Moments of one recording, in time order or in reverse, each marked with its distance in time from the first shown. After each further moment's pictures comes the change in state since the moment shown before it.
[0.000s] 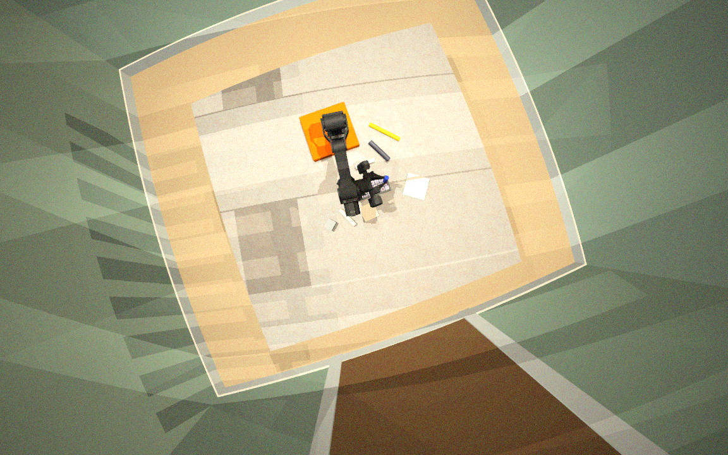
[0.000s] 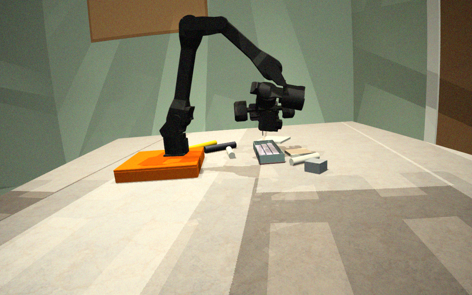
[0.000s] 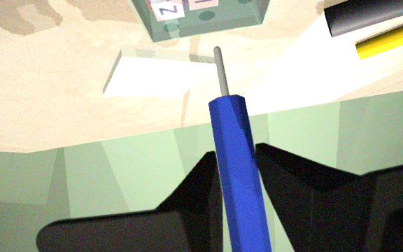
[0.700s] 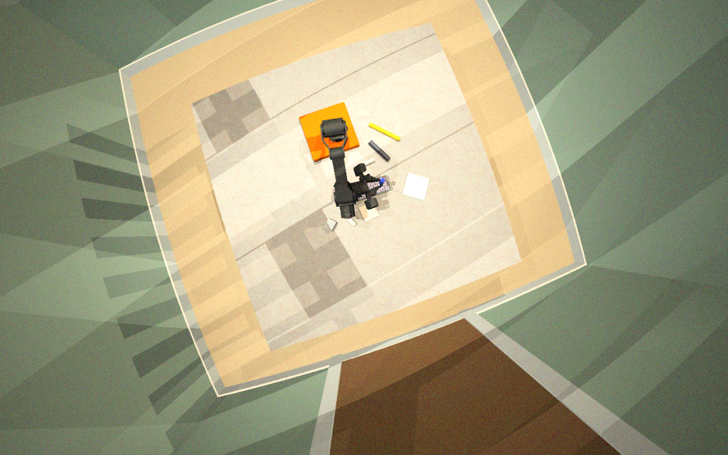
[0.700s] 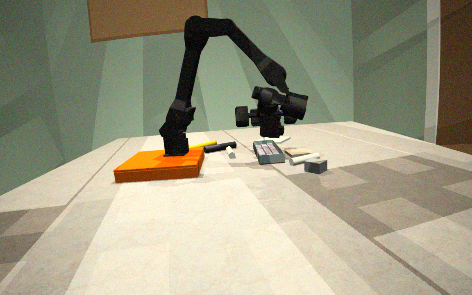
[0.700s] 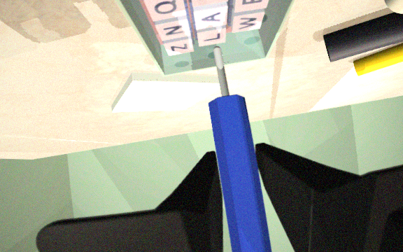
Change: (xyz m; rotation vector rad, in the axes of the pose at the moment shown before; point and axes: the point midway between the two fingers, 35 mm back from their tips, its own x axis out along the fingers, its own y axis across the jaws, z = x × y) arm -0.007 0.002 0.022 0.008 -0.001 0.000
